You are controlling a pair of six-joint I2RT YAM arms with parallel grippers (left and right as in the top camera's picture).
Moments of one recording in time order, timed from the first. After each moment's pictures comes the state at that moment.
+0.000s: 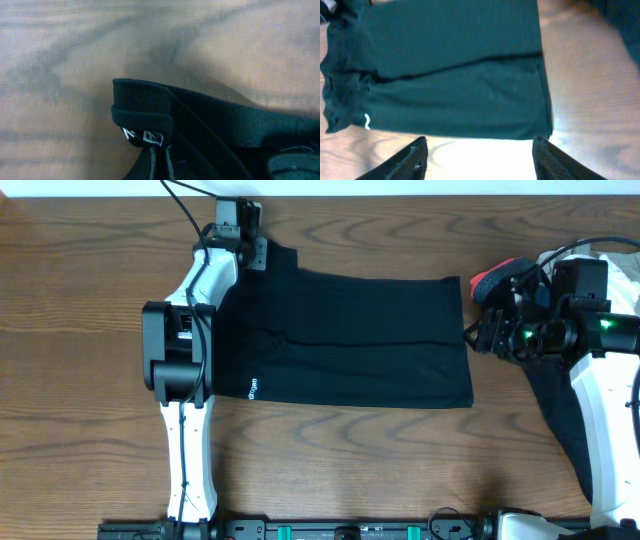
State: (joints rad) left arm -0.09 2.46 1.93 -0.40 0.02 0.05; right arm -0.10 1.40 1.27 -1.04 -0.36 0.22
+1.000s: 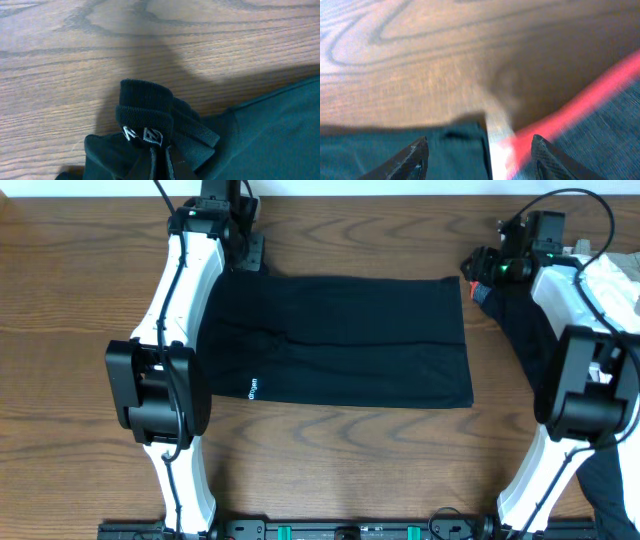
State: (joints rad) left arm -0.13 2.13 1.92 -0.89 0.02 0.06; right arm -0.14 2.16 1.59 -0.42 -0.35 0.20
